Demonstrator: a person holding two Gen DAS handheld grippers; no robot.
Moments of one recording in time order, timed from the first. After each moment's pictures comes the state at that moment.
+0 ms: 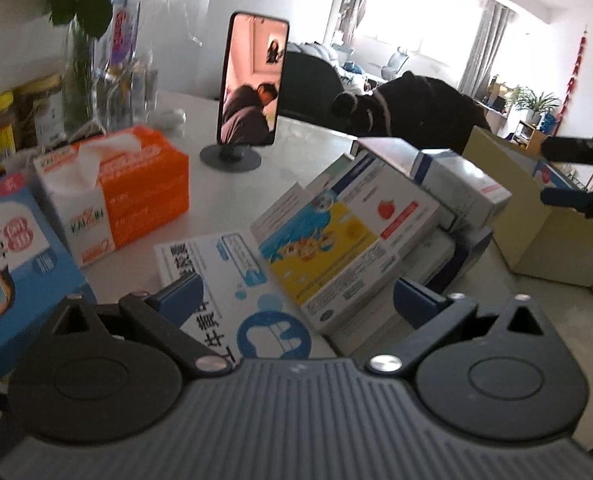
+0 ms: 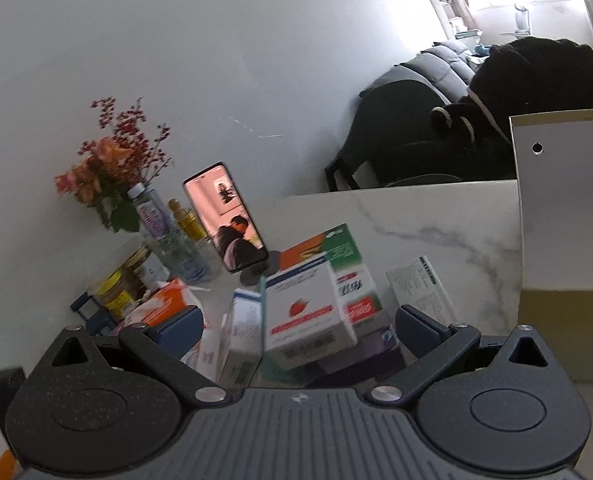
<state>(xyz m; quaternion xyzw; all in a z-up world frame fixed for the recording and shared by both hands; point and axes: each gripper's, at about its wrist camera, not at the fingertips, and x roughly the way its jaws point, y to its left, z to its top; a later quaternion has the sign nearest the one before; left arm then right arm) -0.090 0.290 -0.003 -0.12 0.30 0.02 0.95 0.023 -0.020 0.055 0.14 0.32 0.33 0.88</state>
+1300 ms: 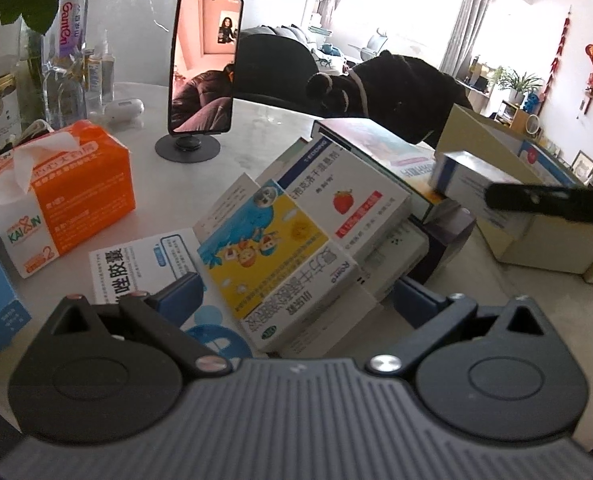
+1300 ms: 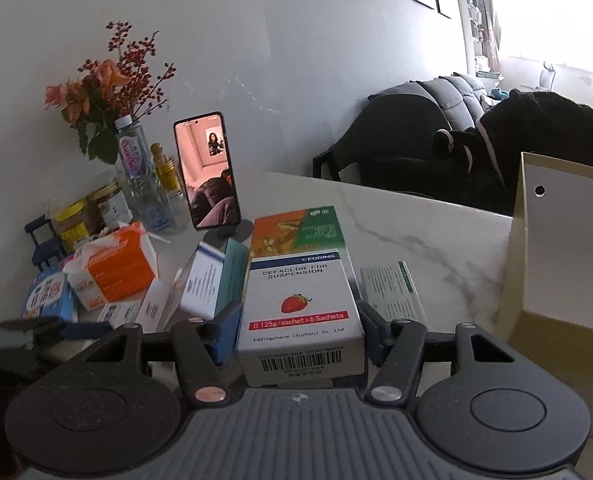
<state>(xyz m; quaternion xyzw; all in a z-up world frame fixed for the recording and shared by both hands) -0.062 0.265 -0.008 -0.10 0.32 -0.01 0.94 0.008 0.001 0.031 0.00 0.29 0.32 0.90</state>
